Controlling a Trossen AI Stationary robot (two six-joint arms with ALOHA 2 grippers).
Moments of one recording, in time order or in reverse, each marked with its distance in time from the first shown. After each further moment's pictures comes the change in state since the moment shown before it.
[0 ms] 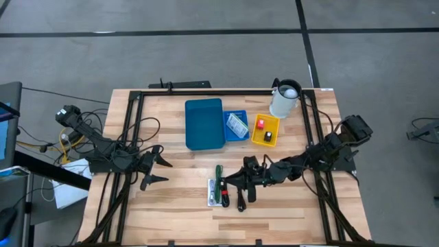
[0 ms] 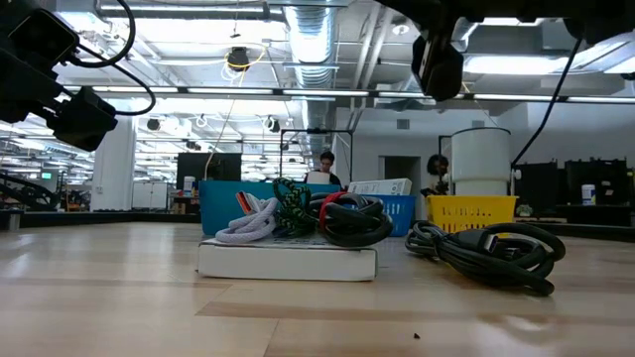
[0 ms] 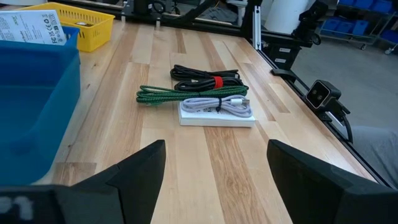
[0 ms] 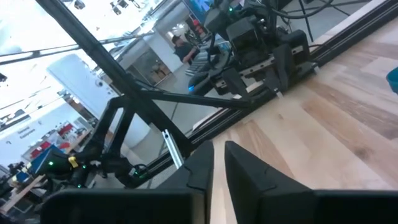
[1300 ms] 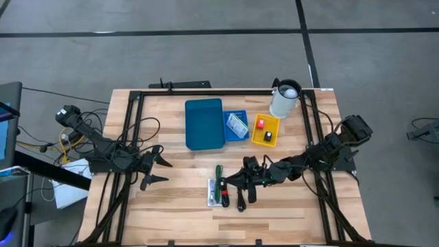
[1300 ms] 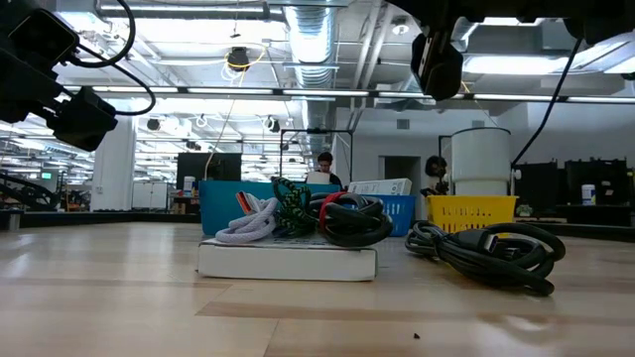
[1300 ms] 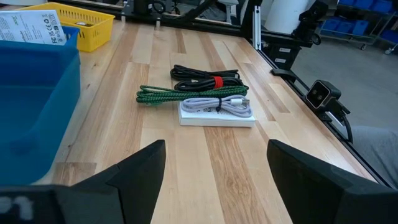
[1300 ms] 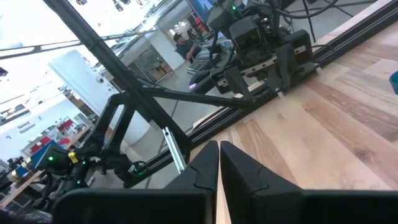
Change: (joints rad) left arm 0.000 0.000 0.000 0.000 0.000 0.000; right arm 0.000 0.000 0.000 -0.001 -0.011 -0.019
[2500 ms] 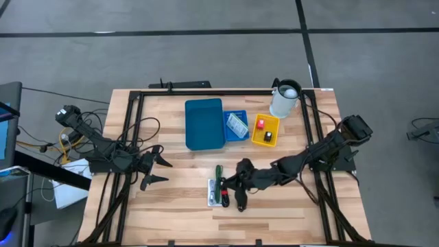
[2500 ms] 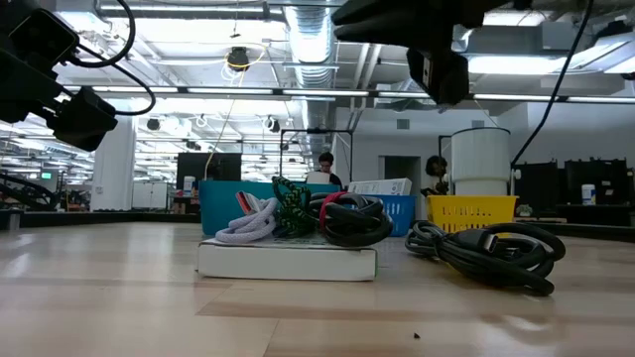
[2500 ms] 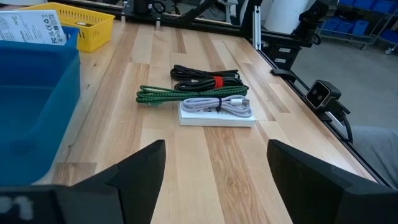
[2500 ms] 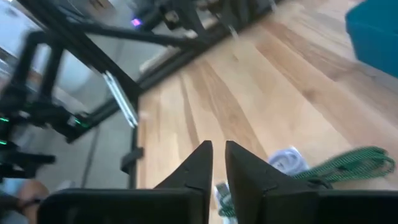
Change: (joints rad) left arm 0.000 0.000 0.000 0.000 0.000 0.000; right arm 0.000 0.000 0.227 -0.630 0.002 0.103
